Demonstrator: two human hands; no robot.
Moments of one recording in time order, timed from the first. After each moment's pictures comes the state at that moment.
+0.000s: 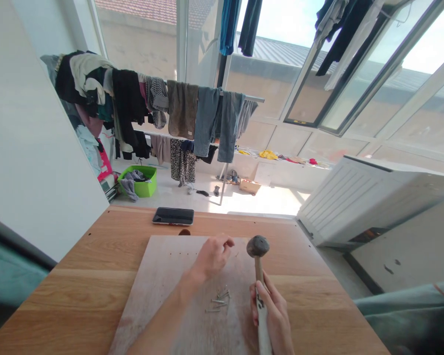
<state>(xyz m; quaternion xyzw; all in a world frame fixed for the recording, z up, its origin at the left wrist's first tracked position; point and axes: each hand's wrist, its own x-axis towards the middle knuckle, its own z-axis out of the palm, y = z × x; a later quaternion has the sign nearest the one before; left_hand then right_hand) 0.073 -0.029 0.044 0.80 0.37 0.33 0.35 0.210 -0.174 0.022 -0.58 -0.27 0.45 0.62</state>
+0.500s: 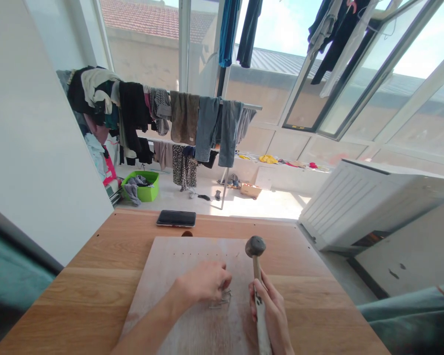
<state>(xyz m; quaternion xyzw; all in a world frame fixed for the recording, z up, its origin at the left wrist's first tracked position) 0.036 -0.062 0.058 0.93 0.27 0.02 0.26 0.208 -0.174 0.025 -0.57 -0.29 0.45 0.62</state>
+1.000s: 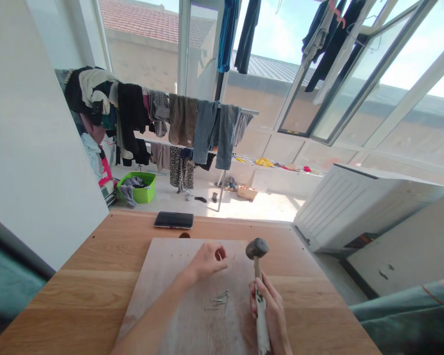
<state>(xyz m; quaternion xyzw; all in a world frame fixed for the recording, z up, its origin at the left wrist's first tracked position) 0.054 -0.032 0.044 0.79 0.39 0.25 0.39 0.214 -0.172 0.015 -0.55 -0.25 0.44 0.66</state>
